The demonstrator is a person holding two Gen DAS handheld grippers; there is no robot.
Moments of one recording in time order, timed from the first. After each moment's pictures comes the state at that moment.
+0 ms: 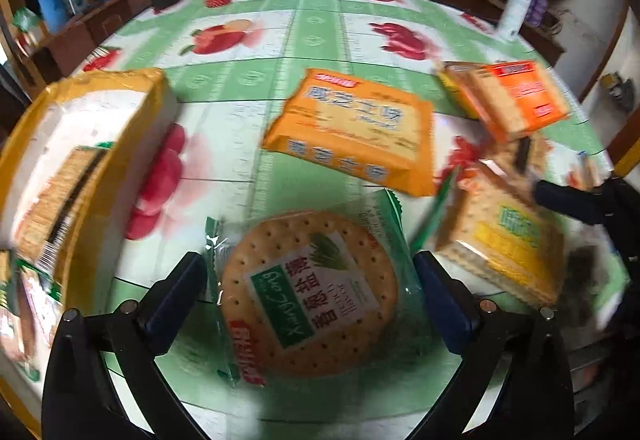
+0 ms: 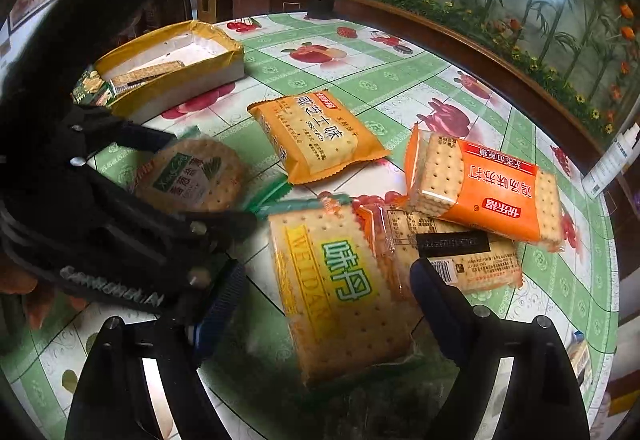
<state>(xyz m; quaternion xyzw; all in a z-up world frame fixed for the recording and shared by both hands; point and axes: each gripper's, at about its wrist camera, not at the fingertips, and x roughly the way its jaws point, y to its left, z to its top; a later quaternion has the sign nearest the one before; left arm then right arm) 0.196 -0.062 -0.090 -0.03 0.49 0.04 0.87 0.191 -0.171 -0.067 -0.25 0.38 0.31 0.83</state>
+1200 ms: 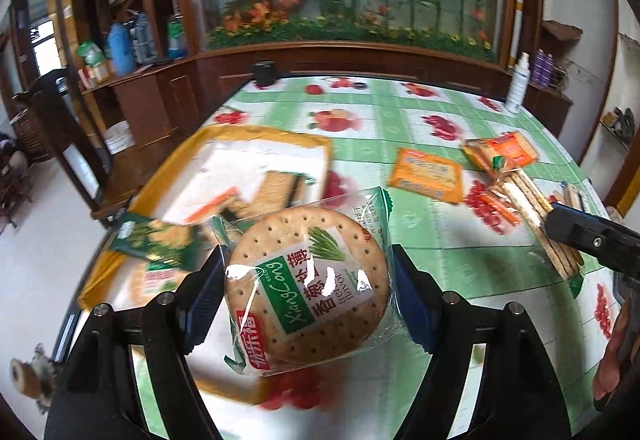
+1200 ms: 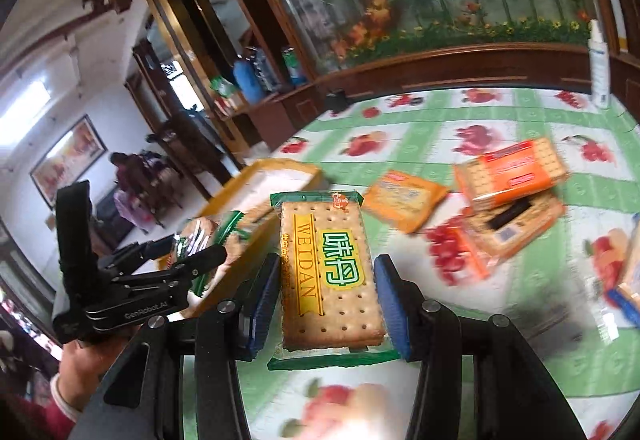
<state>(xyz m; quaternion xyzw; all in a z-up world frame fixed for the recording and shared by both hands) 0.059 0.019 -0.009 -0.03 0.36 0.12 0.93 0.121 -0.198 0.006 0.07 0.35 0.38 0.85</state>
